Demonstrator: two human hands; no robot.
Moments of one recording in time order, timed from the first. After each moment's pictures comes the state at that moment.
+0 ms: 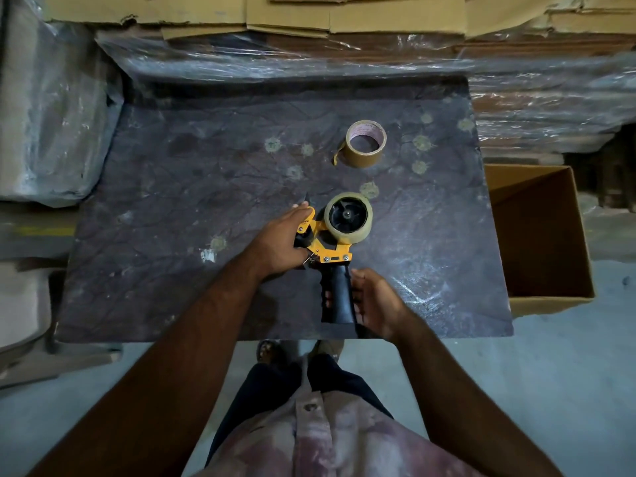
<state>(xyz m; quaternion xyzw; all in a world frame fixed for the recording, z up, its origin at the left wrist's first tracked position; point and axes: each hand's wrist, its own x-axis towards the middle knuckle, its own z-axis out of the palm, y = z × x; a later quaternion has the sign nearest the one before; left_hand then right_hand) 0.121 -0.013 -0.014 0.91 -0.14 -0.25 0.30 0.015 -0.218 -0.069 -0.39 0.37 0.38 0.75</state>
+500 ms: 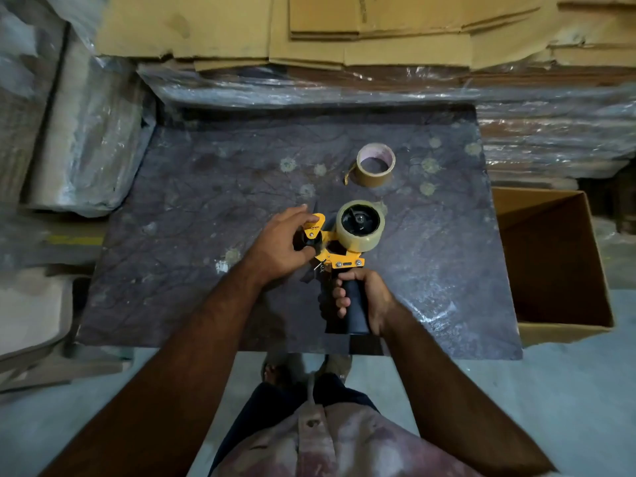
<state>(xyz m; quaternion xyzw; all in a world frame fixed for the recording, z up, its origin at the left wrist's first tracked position) 0.123 -0.005 0.022 0.92 -0.11 -0.16 0.33 0.050 -0.198 -0.037 -0.34 0.32 0.41 0.79</state>
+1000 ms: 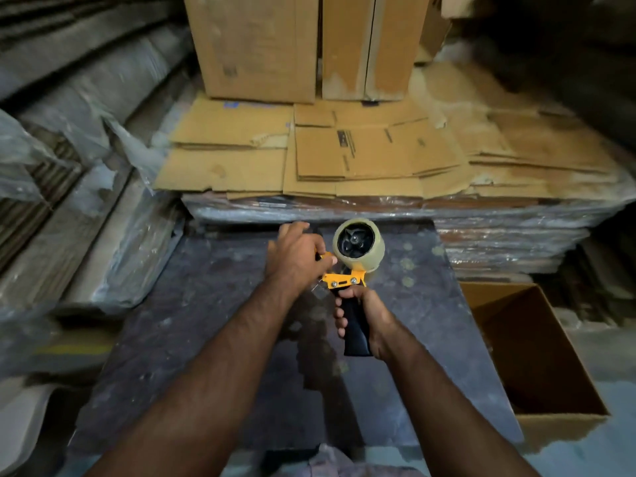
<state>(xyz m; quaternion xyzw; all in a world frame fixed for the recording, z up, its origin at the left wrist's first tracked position) 0.171 -0.030 0.156 0.98 -0.10 0.02 0.20 0.098 -0.173 0.096 -0.47 0.25 0.28 0.80</state>
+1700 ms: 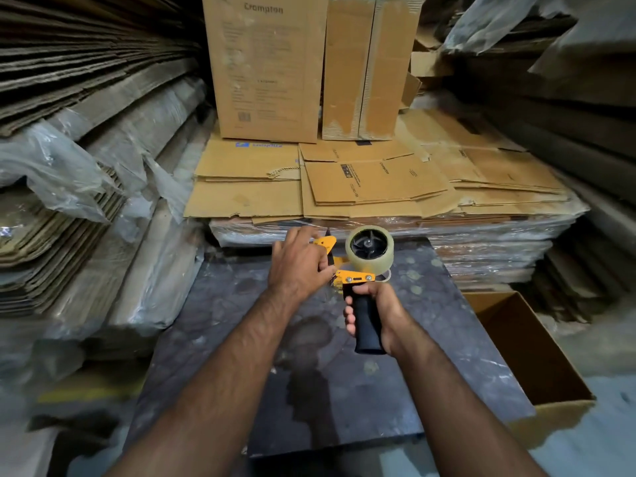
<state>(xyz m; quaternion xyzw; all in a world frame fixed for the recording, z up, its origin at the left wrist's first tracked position) 0.121 0.072 0.201 0.96 -0.21 0.11 0.17 0.048 -0.083 0.163 -0.50 0.27 0.20 0.80</state>
